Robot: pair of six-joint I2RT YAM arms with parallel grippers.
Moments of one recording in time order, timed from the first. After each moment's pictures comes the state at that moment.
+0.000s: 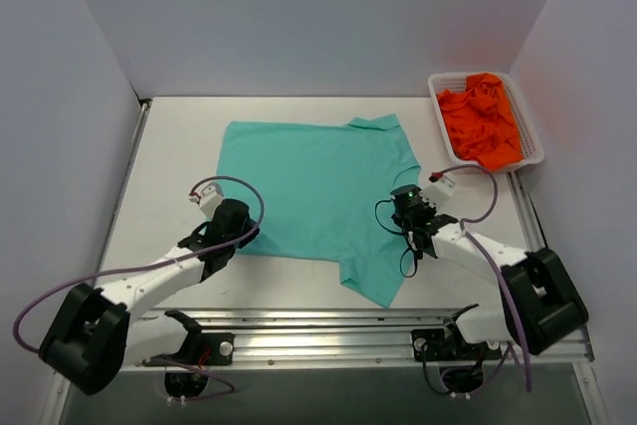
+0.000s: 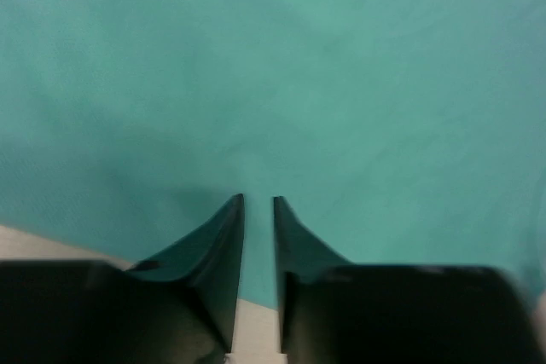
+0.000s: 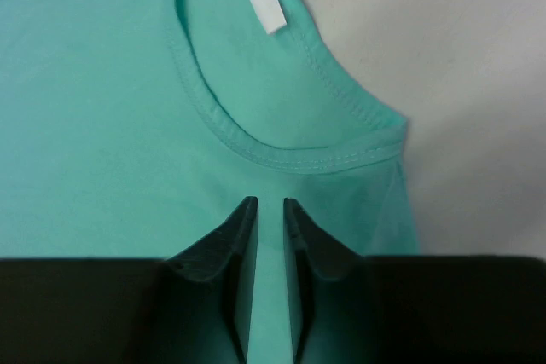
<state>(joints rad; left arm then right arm) -0.53 1.24 0.50 -0.04 -0.37 -1.04 0.45 1.41 0.56 -0.02 0.53 0.96</state>
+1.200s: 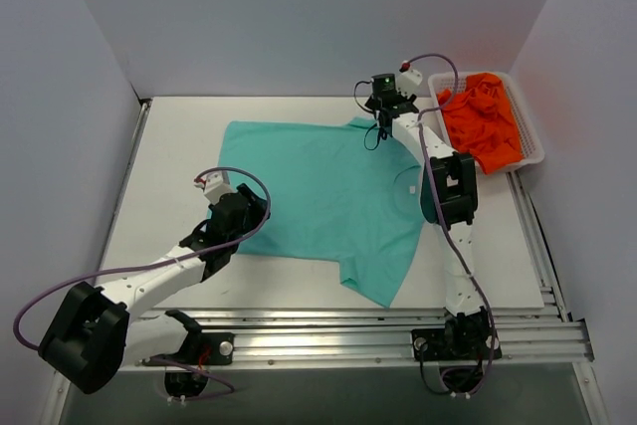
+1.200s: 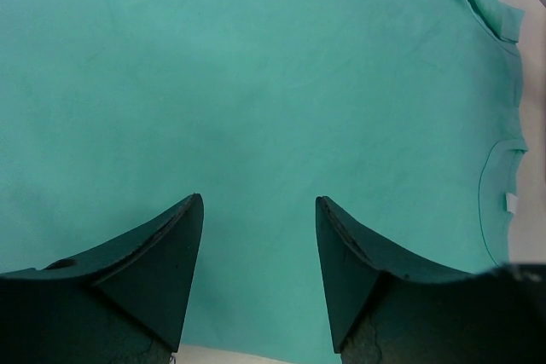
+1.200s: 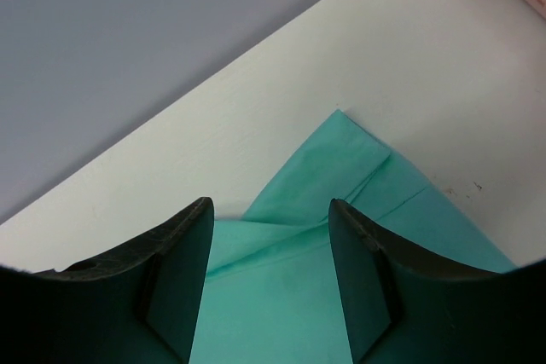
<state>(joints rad) -0.58 1.17 0.52 0.13 -0.42 -0.89 0.27 2.40 2.05 -0.25 0.49 0.69</state>
